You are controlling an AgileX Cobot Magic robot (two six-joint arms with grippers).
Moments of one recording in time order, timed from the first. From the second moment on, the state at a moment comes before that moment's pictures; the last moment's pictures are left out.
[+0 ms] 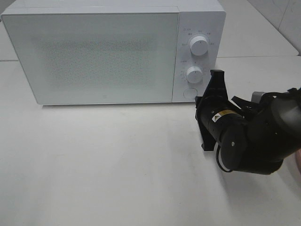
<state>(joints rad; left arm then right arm) 0.02 -0.01 -0.52 -0.18 1.09 0.11 0.66 1.99 -0.62 0.71 -1.05 1.41</state>
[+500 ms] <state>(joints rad) 0.02 -0.01 -0.52 -0.18 1.09 0.11 0.62 2.09 -0.78 0.69 -0.97 1.40</state>
